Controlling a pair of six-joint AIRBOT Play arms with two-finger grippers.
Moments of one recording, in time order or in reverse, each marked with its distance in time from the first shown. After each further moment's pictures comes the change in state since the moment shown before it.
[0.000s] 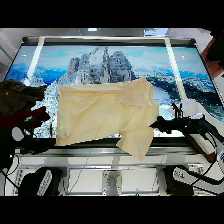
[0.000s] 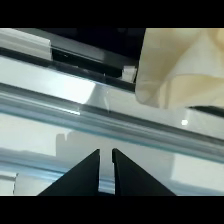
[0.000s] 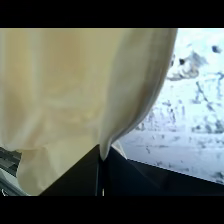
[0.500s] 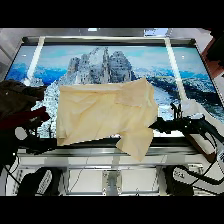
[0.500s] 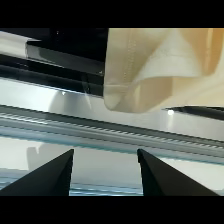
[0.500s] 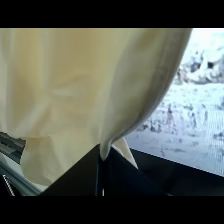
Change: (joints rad) left arm 0.000 -0.066 -0.033 -0.093 0.055 0.050; right arm 0.003 0.000 0.000 0.005 0.046 -0.032
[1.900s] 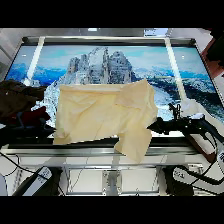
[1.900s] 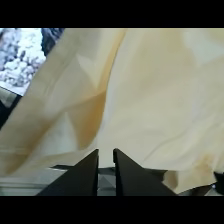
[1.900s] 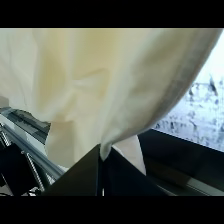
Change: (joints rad) left arm 0.403 -0.315 0.110 -0.554 0.025 0.164; right arm 0.000 0.000 0.000 0.047 0.108 -0.003
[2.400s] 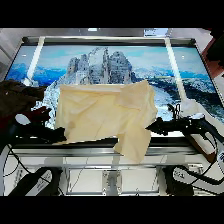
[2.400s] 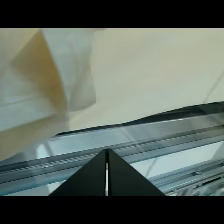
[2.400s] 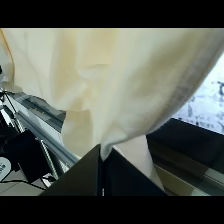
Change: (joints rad) left arm -0.401 0.038 0.006 0.224 -0.010 0.078; right arm 0.000 0.000 0.000 0.029 0.067 -0.002
